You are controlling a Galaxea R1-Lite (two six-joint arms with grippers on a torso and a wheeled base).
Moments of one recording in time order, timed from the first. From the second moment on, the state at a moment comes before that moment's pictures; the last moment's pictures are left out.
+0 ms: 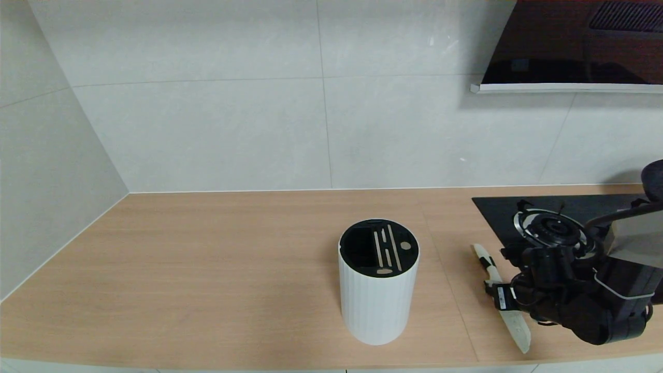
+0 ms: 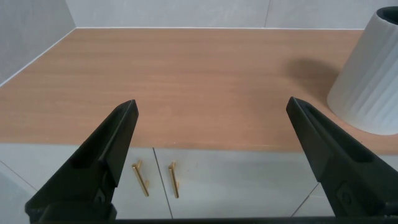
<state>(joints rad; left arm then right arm) 0.00 0.00 0.00 0.00 0.04 -0.01 0.10 2.27 -0.61 -0.96 -0.04 0.03</state>
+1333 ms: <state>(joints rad) 0.00 0.00 -0.03 -0.01 0.03 0.00 0.36 1.68 -0.77 -0.65 -0.08 0.06</state>
